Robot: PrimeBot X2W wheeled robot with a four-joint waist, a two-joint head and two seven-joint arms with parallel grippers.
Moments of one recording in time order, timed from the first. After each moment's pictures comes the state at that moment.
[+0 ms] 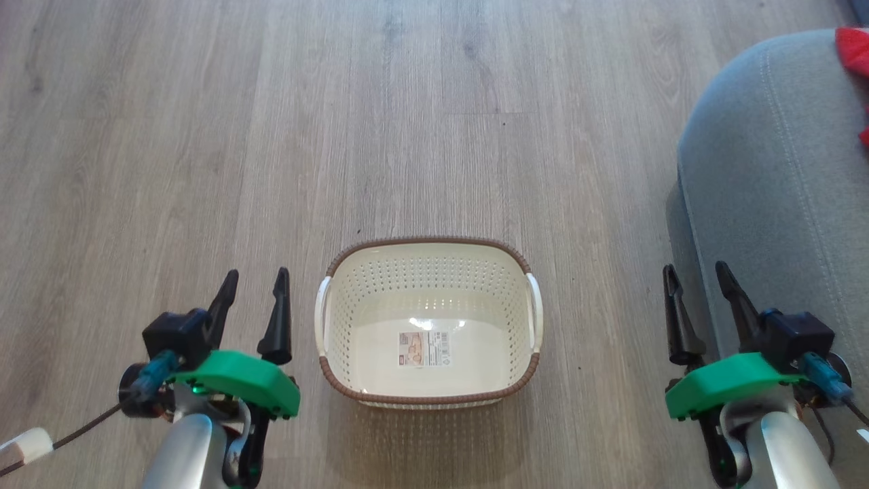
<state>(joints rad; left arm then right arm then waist) -0.18 0.08 -0.15 0.35 -0.34 -0.02 -0.25 -0.10 -0.05 -0.05 0.30 0.17 0.13 -0.26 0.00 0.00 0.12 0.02</state>
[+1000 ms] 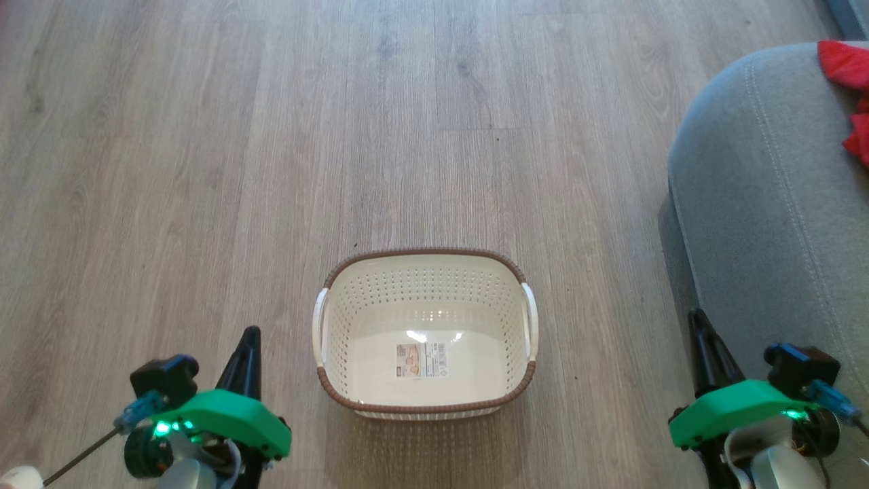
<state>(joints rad) -0.10 0.06 -0.09 0.42 -0.44 -0.05 -0.20 -0.05 -0.05 -0.06 0.39 0.32 0.13 -0.21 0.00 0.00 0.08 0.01</state>
